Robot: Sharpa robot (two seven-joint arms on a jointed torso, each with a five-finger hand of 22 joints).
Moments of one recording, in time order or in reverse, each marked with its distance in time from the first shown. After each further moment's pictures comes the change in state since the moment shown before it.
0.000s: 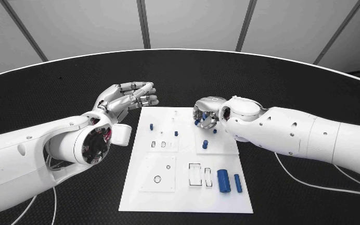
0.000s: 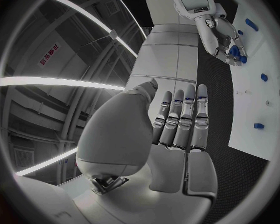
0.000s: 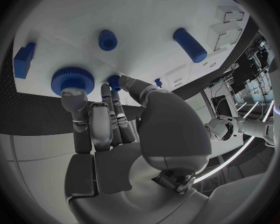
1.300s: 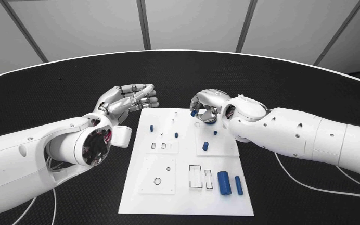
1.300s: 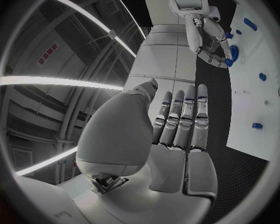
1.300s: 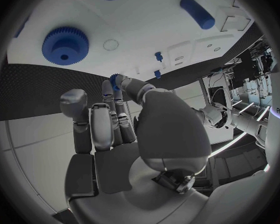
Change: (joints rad) left arm 0.001 0.003 0.000 -0.008 0.000 0.009 -0.013; left_hand 0.000 0.000 0.000 0.000 0.000 -0.007 0.000 -0.005 -0.004 -0.007 0.007 -0.016 0.000 -0.012 0.005 -0.007 0.002 0.000 0.000 0.000 0.000 -0.004; right arm 0.000 -0.026 0.026 0.035 0.000 -0.209 0.049; right_hand 0.066 0.069 0.044 -0.031 -0.055 0.080 -0.031 0.073 0.048 0.098 -0.034 0.049 0.054 0.004 -0.030 0.024 0.012 -0.013 0.012 -0.023 0.034 0.060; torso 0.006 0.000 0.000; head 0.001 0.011
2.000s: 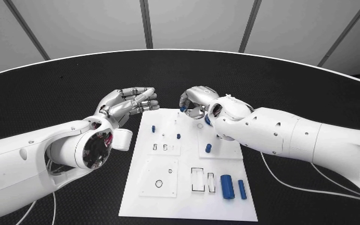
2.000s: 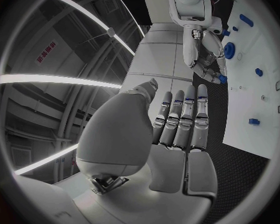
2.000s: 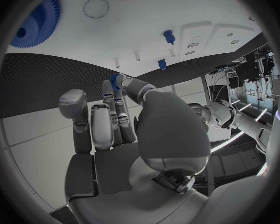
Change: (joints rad) left arm 0.002 0.002 0.000 0.003 0.000 -0.003 0.001; left_hand 0.000 0.000 0.000 0.000 0.000 0.000 0.000 0.000 0.000 0.000 0.000 0.000 0.000 0.000 0.000 -0.004 0.000 0.000 0.000 0.000 0.000 -0.001; right arm 0.003 0.132 0.013 -0.127 0.000 -0.073 0.015; right_hand -0.005 -0.003 -0.004 0.002 -0.004 -0.002 0.002 0.006 0.000 0.000 0.000 0.000 0.003 0.000 0.000 0.006 0.002 0.000 0.000 0.000 0.006 0.005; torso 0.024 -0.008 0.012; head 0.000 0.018
